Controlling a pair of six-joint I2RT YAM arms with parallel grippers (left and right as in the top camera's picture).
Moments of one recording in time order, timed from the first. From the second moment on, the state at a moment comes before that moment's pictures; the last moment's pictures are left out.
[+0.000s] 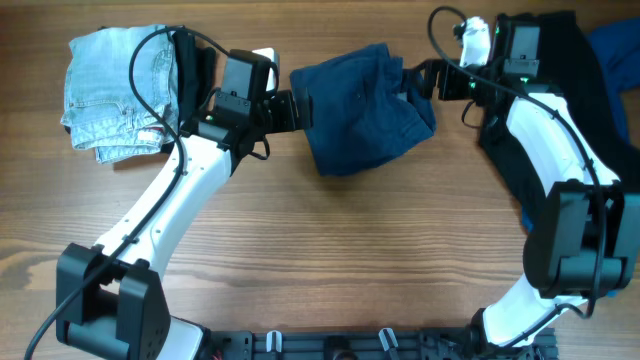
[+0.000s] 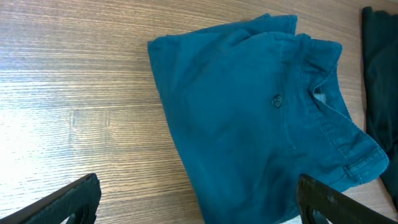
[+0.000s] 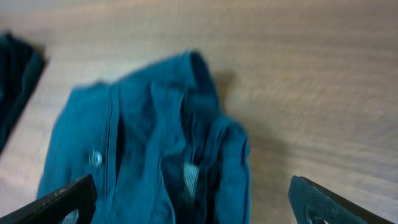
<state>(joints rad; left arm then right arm) -0.35 1.63 1.23 -0.44 0.10 -0.43 -0.03 1.87 1.36 -0.38 -0.47 -0.02</state>
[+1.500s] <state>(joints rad) -0.35 2.05 1.25 -0.18 -0.10 0.14 -0.22 1.91 1.35 -0.38 -0.52 0.16</state>
